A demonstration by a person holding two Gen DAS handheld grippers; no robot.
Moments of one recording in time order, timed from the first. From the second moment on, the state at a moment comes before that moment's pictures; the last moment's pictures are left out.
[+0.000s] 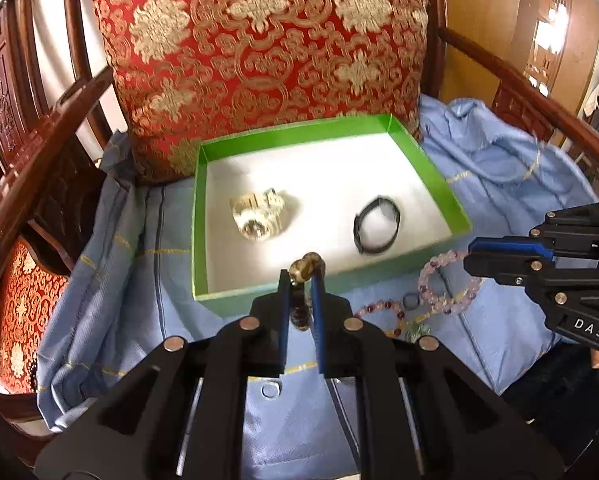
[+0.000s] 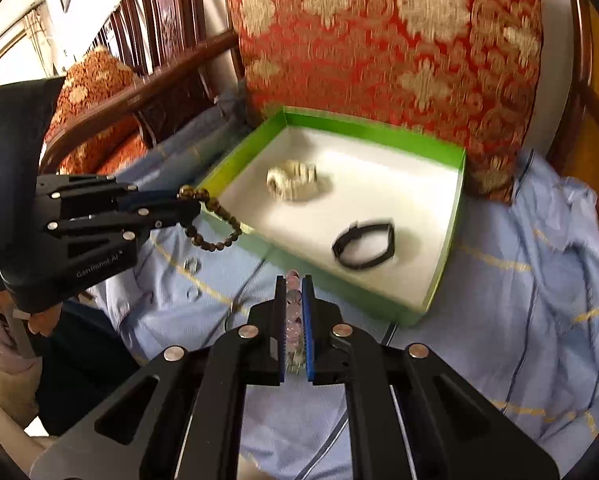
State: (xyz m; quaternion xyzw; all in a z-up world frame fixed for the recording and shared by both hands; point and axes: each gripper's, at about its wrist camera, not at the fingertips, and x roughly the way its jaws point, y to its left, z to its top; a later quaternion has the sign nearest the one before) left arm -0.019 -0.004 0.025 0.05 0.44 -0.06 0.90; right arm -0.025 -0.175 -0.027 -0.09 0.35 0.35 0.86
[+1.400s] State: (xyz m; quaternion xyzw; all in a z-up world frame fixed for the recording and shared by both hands) left arm 0.011 -0.009 -0.057 0.04 0.58 -0.09 0.81; right arm 0.003 -0.143 -0.130 -0.12 0.53 0.29 0.79
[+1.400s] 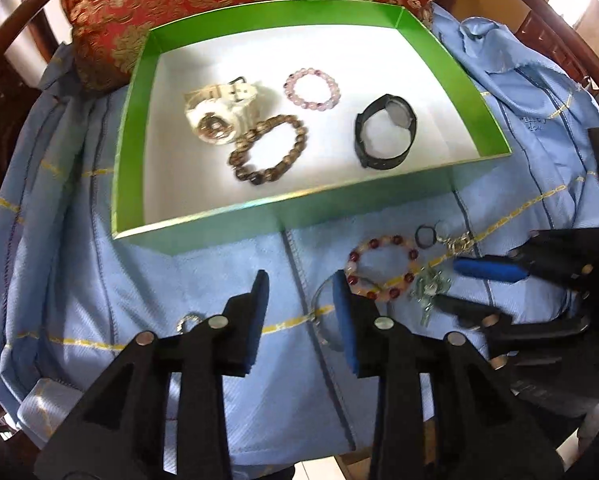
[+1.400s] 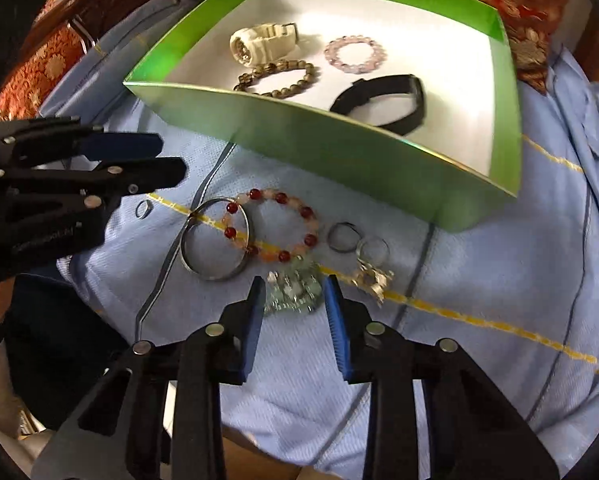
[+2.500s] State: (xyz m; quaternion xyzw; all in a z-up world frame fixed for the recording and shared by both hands) left arm 0.027 -0.032 -0.096 0.06 0.61 -0.05 0.79; right arm 0.011 -0.193 -0.111 -0.07 0.54 0.27 0.79
